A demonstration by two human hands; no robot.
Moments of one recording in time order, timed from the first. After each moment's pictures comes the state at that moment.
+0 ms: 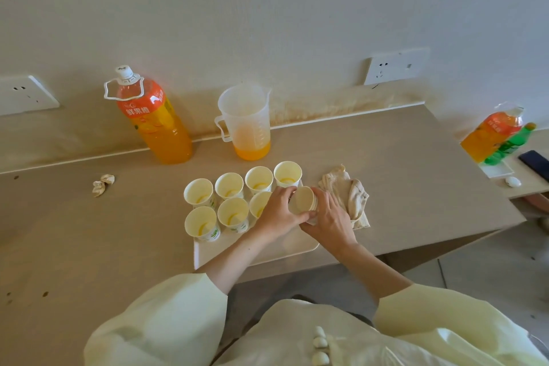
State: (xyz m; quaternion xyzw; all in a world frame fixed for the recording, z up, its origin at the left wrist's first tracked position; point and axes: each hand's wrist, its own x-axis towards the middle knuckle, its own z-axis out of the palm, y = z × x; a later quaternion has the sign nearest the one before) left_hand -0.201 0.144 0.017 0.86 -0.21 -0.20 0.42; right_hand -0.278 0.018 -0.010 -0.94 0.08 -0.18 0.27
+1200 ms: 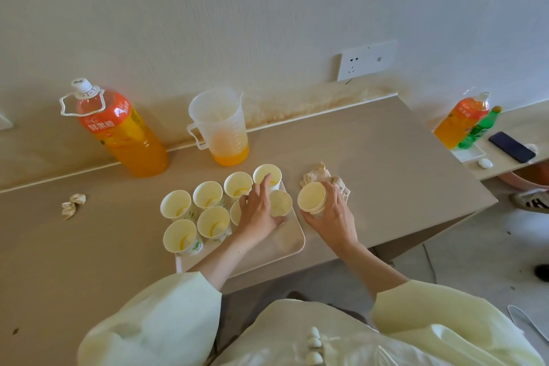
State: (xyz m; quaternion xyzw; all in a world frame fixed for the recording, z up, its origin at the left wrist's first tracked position) left_hand -0.185 0.137 0.000 0.93 -0.28 -0.10 0.21; right_hand -0.287 -0.018 -0.019 -0.89 0.27 -0.14 0.34
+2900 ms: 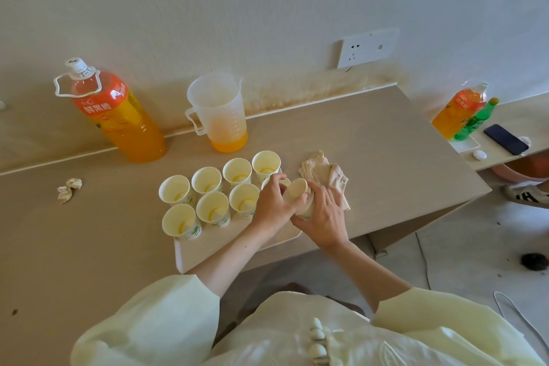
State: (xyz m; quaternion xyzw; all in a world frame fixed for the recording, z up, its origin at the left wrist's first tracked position) left_hand -0.222 0.117 0.025 0.84 -0.17 -0.18 0.48; right_hand -0.300 0.010 -0.023 -0.92 0.13 -0.29 0.24
